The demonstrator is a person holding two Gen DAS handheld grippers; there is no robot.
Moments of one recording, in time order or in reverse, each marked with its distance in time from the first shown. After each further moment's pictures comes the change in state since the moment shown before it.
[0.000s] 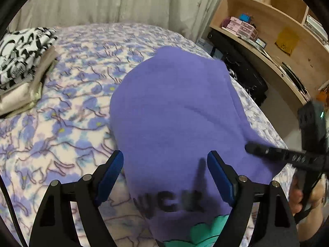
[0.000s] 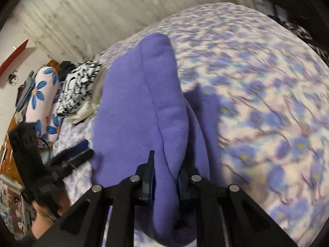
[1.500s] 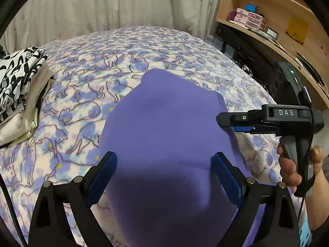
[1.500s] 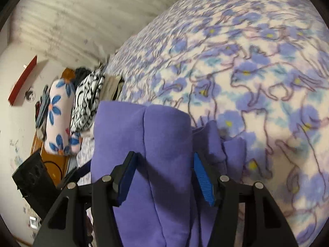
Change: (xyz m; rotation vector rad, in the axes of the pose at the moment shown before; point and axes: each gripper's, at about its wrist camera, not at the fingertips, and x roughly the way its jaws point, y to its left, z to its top) left arm 0.058 -0.008 0.050 0.085 -0.021 0.136; right arm 0.116 -0.029 0.129 0.008 0.144 0.337
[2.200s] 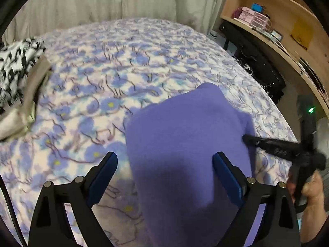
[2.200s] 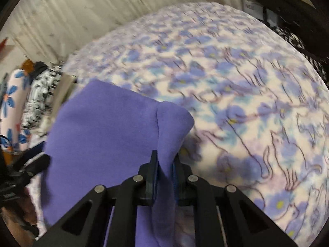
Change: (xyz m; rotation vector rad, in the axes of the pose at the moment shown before) left arm 0.009 0.008 0.014 -0.065 0.081 -0.029; right arm -0.030 -0.008 -0.046 -0.024 -0.103 -0.528
